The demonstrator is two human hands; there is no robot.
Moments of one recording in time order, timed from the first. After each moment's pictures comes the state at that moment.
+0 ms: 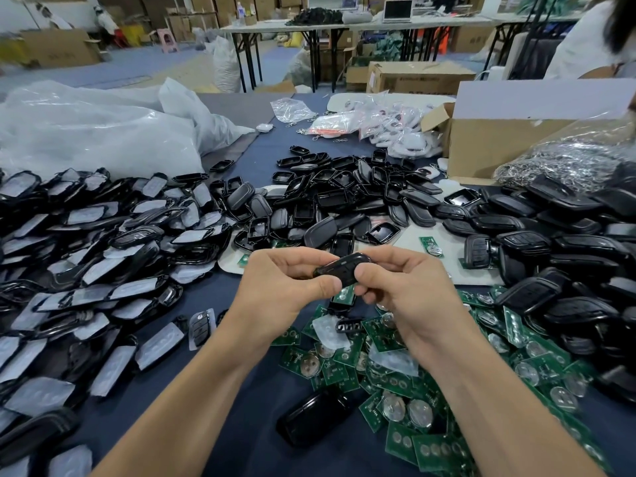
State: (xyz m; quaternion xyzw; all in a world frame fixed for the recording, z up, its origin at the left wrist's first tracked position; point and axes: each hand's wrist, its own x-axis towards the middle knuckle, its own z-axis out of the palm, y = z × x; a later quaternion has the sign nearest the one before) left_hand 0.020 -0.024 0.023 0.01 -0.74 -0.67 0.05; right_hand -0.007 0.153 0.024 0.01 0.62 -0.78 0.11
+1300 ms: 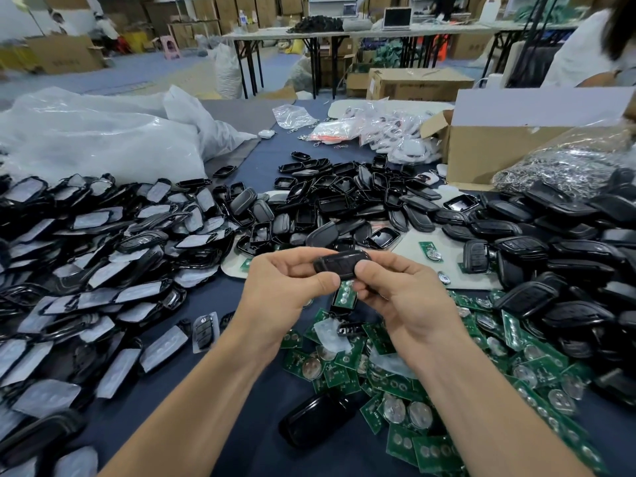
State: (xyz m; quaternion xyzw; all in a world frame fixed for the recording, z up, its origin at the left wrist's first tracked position) left_hand 0.021 -0.016 0.023 0.01 -0.68 -0.73 0.06; right_hand -0.005 0.143 0.025 0.08 0.52 -0.84 0.12
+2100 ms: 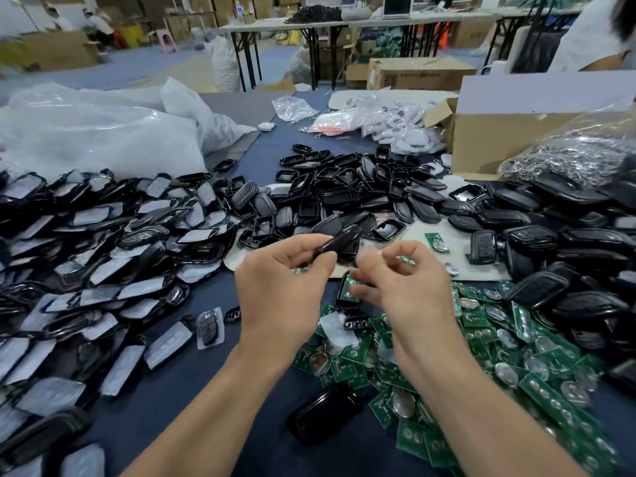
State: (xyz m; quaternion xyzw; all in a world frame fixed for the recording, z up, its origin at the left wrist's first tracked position) left_hand 0.024 -0.002 0.020 0.08 -0.77 -0.57 0.28; right_hand 0.010 0.130 0.021 0.08 0.64 -0.77 0.00
